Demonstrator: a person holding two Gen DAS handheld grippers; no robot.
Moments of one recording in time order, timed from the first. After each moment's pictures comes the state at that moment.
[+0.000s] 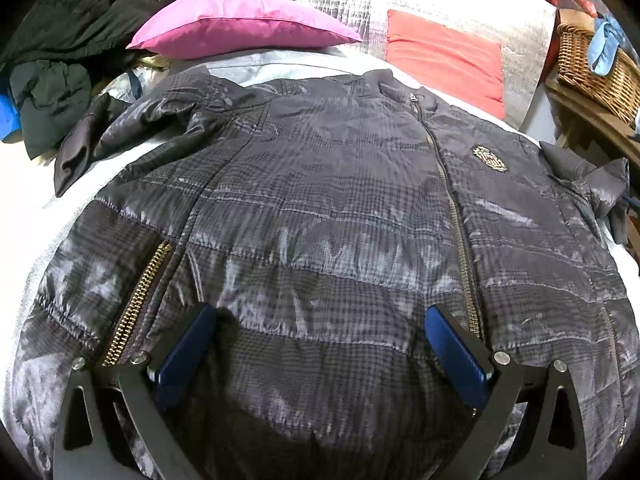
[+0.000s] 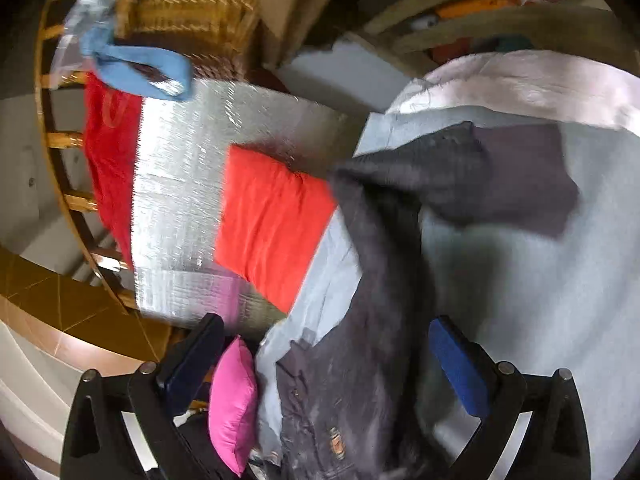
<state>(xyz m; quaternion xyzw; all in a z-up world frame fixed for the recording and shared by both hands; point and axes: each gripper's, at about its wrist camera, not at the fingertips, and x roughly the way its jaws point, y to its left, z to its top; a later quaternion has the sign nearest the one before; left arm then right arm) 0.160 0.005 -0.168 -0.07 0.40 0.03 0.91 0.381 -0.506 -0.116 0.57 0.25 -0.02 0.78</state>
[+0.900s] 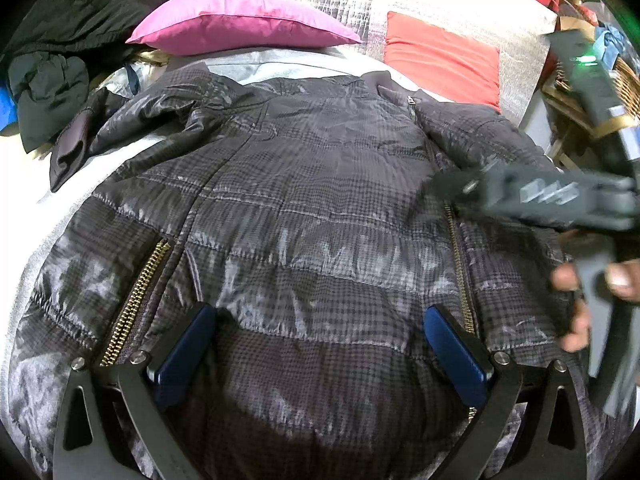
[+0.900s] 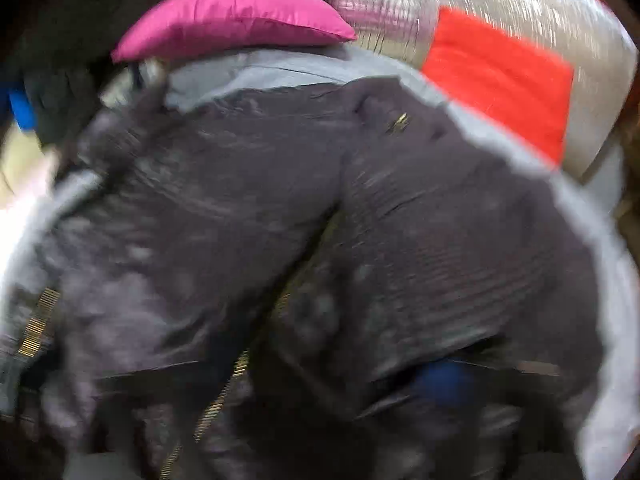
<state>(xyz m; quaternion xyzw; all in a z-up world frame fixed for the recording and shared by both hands) 0.160 0.008 -0.168 -0.08 0.40 0.02 0.91 0.350 -0.096 -0.163 -0.05 0.43 0.17 0.89</state>
